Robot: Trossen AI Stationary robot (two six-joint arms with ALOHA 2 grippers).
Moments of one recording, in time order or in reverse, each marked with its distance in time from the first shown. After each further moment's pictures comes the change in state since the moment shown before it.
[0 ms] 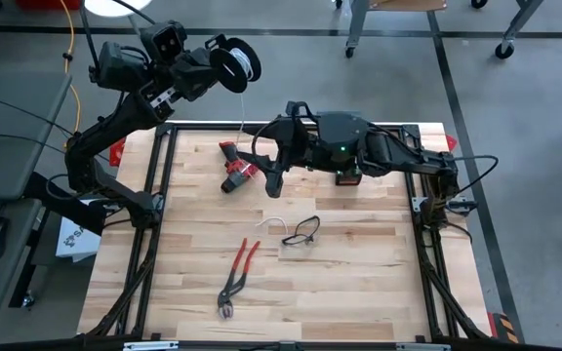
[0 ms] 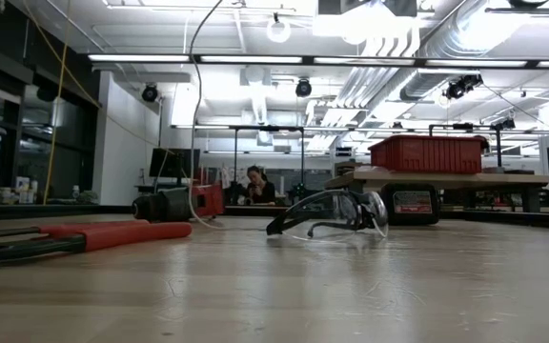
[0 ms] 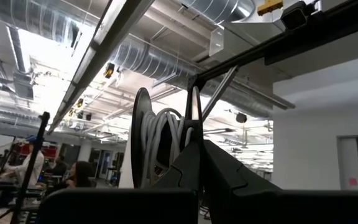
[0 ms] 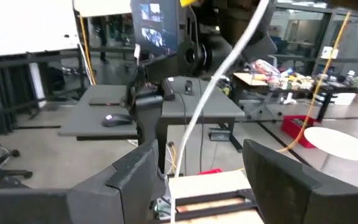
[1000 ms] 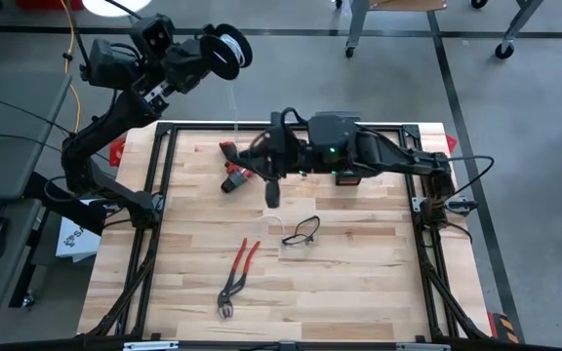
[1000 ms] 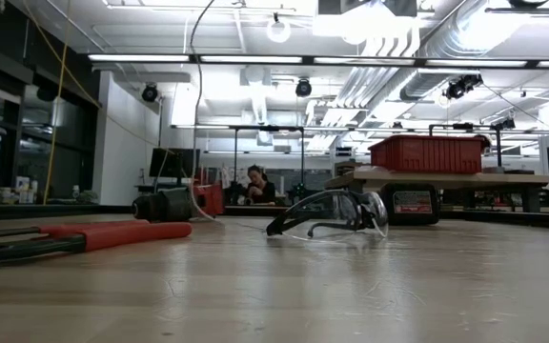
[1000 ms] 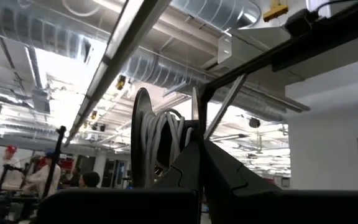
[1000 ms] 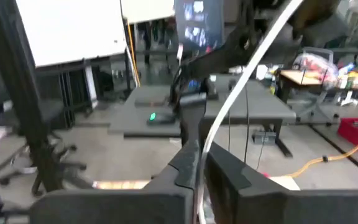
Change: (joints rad) left arm 0.029 -0.020 0.000 -0.004 -0.034 0.035; right arm -0.010 0.035 -0.002 0.043 -0.213 0.059
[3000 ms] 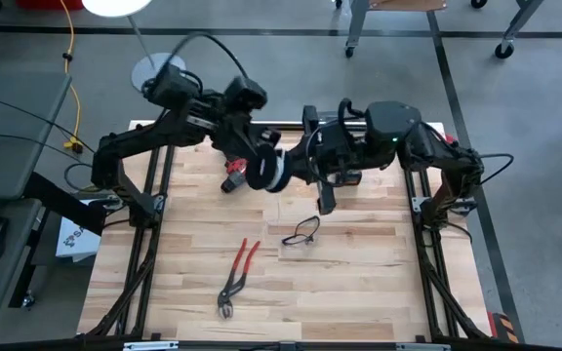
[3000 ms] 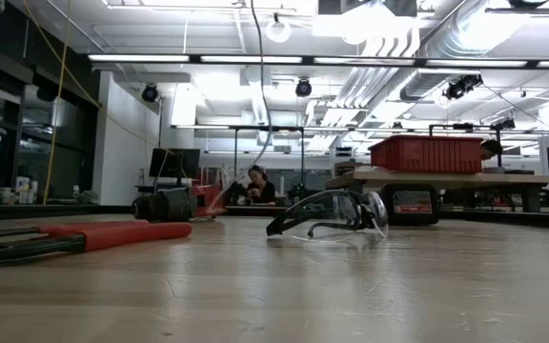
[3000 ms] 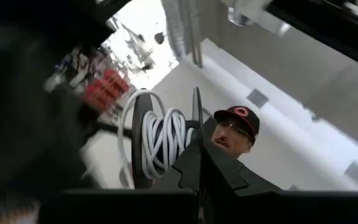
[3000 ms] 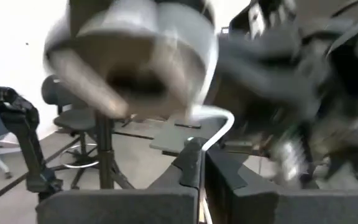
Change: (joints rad) left arm -0.253 0.214 0.094 -0.019 0.339 -0.760; right arm 0.054 -0.169 0.001 -0.088 -0.130 -0.085
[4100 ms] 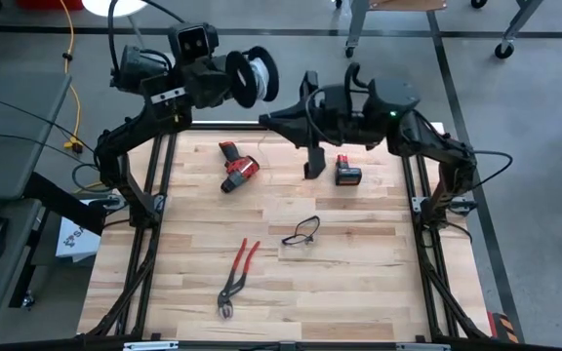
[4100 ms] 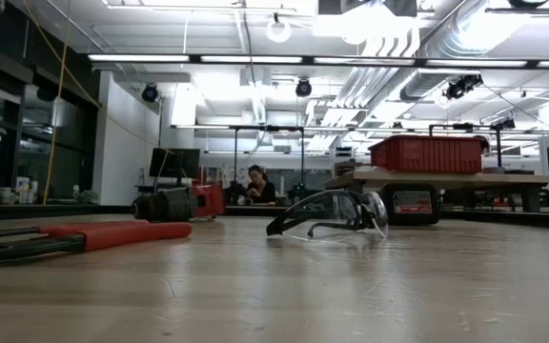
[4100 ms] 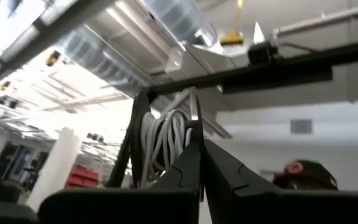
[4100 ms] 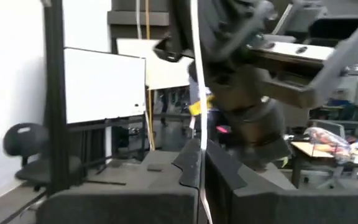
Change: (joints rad) left arm 0.031 0.067 0.297 0.023 -0.368 0.484; right arm -0.113 0.024 0.000 0.213 -0.020 0.041
